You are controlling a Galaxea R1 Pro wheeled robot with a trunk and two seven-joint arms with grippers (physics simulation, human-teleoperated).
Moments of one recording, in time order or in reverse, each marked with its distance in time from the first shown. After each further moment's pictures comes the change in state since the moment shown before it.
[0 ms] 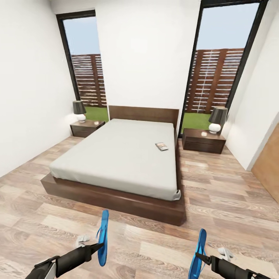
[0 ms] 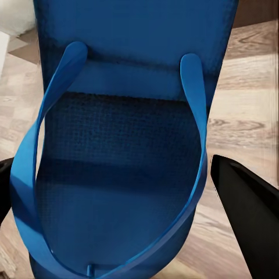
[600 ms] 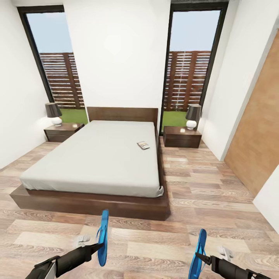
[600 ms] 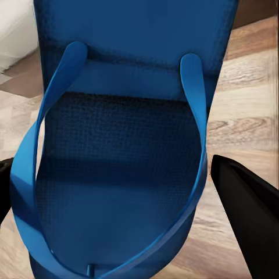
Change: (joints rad) left arm 0.000 0.000 0.000 0.000 0.000 0.000 0.000; right arm 0.000 0.000 0.000 0.000 -0.001 0.000 0.000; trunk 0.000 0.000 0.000
